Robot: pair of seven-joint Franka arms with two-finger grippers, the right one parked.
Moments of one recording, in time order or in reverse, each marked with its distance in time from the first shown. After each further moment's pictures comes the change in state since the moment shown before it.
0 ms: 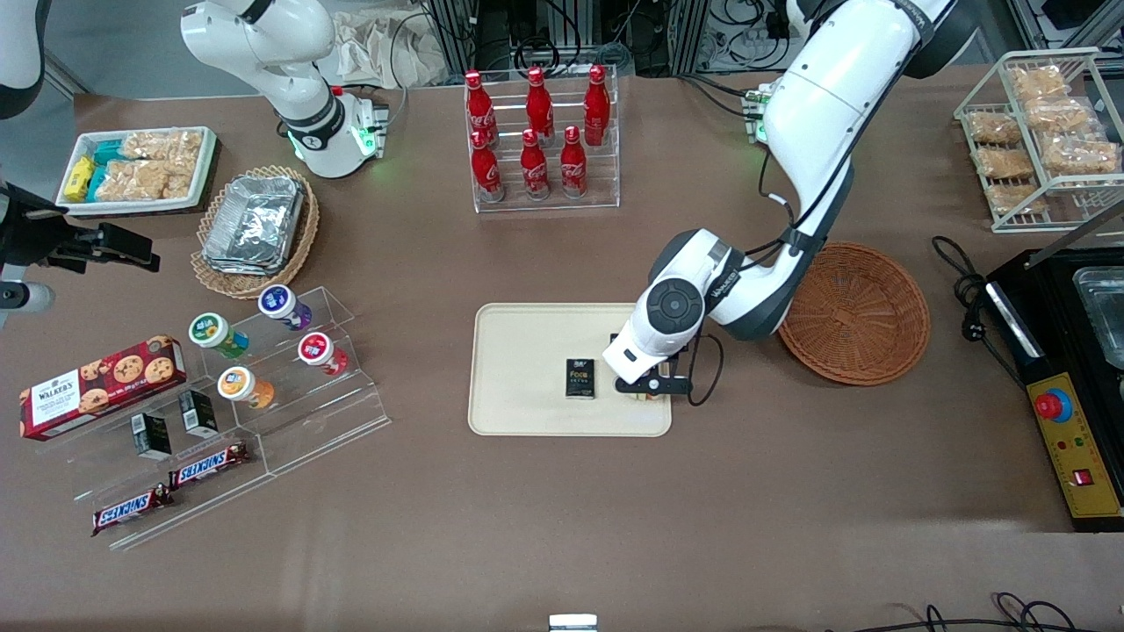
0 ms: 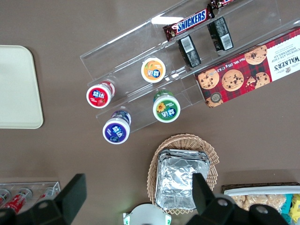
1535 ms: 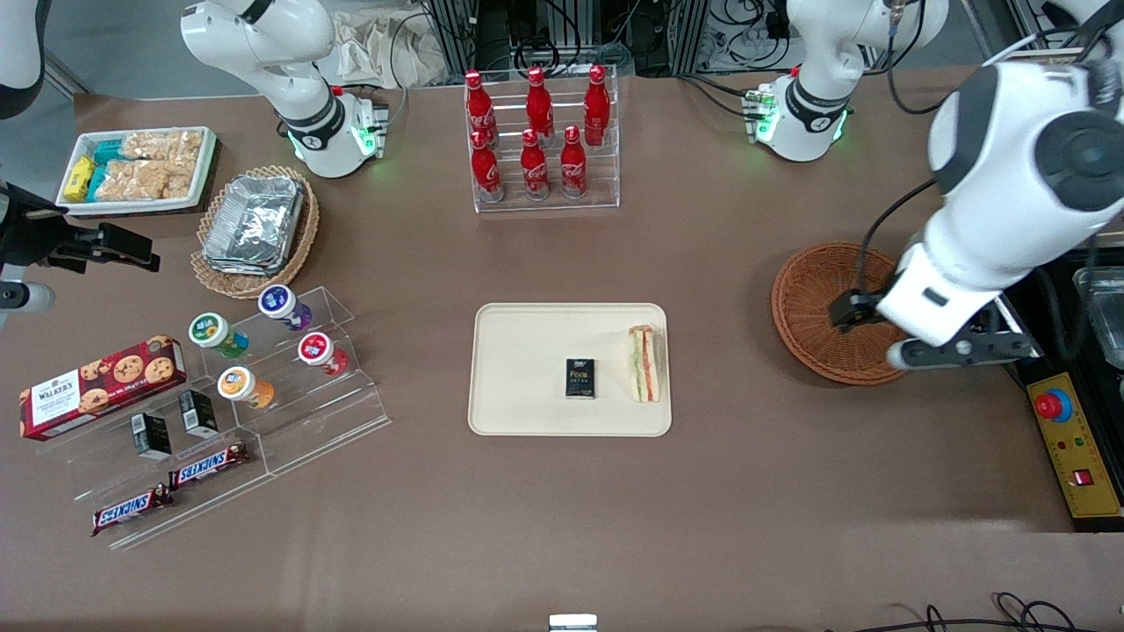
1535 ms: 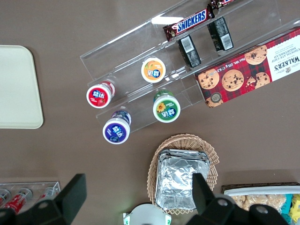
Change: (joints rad) arm 0.069 -0.513 0.422 0.081 -0.058 -0.495 0.463
